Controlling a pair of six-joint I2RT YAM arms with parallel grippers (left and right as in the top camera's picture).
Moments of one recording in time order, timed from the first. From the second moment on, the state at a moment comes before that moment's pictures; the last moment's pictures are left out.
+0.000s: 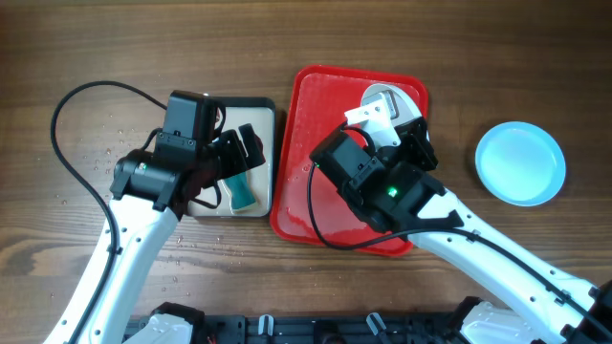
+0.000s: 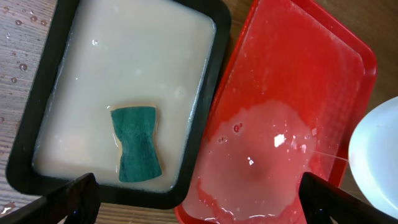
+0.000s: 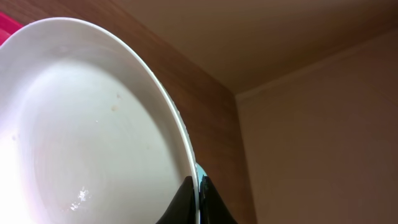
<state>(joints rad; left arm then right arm) -0.28 1.25 1.13 -0.91 0.06 -0.60 0.82 1.43 1.18 -0.89 1.20 0.13</state>
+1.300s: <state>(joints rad) -0.28 1.25 1.13 -0.91 0.07 -0.60 -0.66 1.54 1.17 -0.92 -0.35 0.29</state>
